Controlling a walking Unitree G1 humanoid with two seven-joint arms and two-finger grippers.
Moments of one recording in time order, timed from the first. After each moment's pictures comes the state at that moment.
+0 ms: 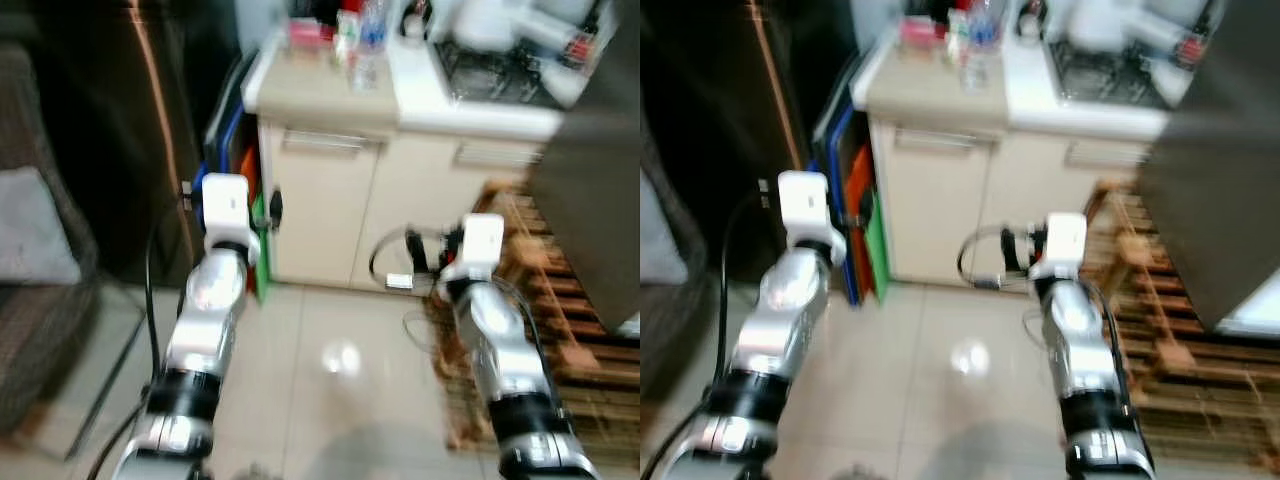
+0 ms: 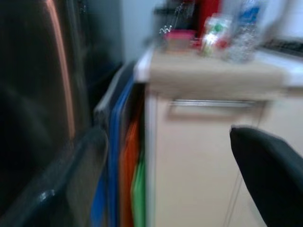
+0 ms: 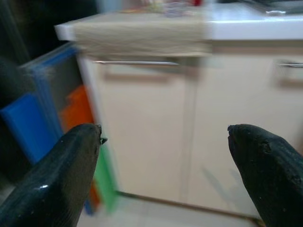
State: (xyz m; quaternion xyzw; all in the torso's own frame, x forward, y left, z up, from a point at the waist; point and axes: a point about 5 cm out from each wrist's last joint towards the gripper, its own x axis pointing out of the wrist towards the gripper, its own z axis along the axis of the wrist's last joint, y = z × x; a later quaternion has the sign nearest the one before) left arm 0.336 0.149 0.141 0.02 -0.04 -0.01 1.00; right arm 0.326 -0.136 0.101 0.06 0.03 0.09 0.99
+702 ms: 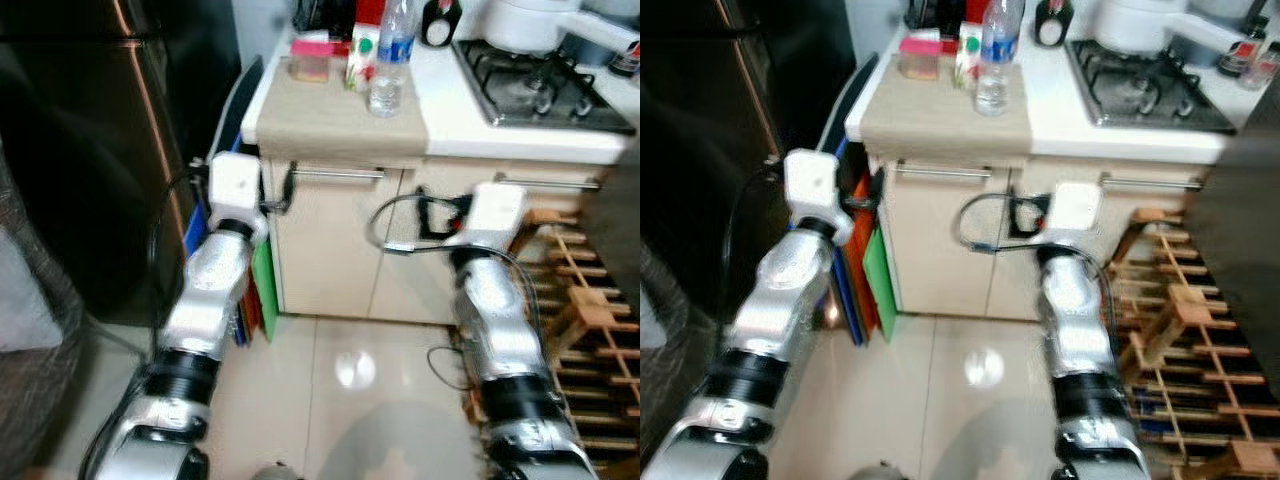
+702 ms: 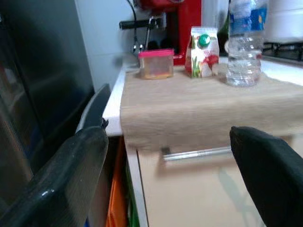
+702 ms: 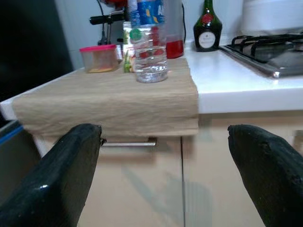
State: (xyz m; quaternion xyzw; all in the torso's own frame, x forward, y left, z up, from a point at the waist) left arm 0.348 0.133 0.161 0.04 -0.07 -0.07 0.99; right arm 0.335 -0.145 0.138 0.05 -0.06 0.03 1.00
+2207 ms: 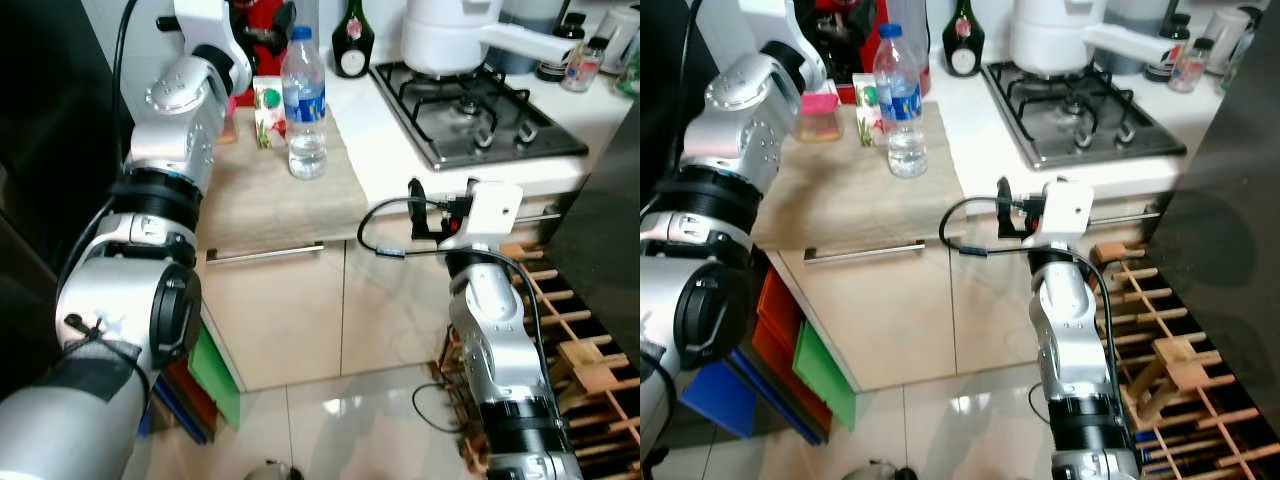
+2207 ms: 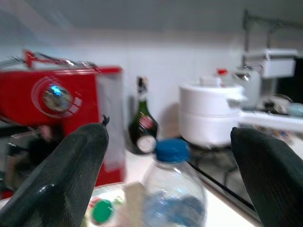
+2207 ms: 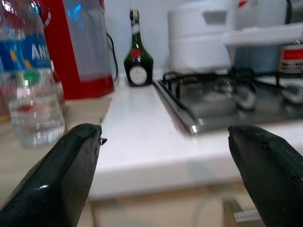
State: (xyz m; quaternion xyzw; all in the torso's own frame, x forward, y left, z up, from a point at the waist) left arm 0.421 0.126 0.315 -0.02 -0.12 -0.18 0.98; right arm 0.296 -0.145 0.146 0.03 -0.08 0.02 1.00
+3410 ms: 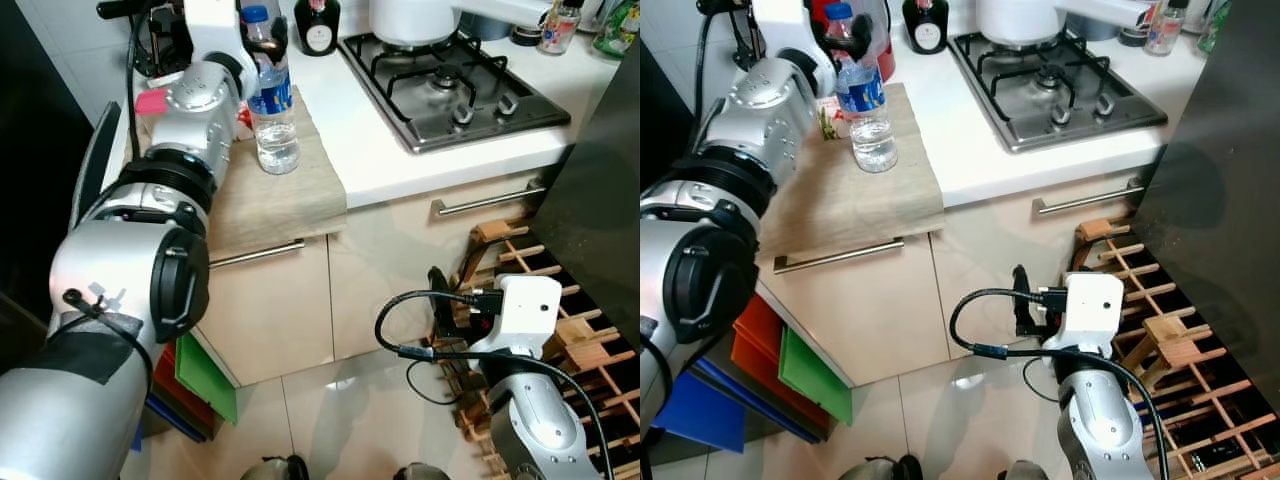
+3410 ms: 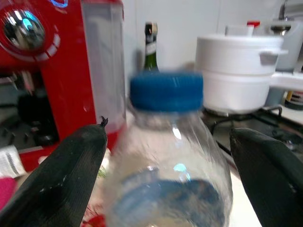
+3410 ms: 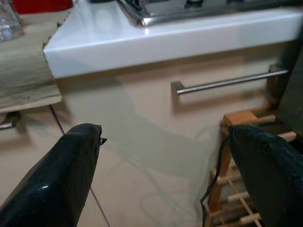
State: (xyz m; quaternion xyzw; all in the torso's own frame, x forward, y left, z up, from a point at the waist) left arm 0.430 0.125 0.299 -0.03 -0.08 -0.08 0.99; right arm 0.203 -0.151 0.133 0.01 0.03 0.01 1.00
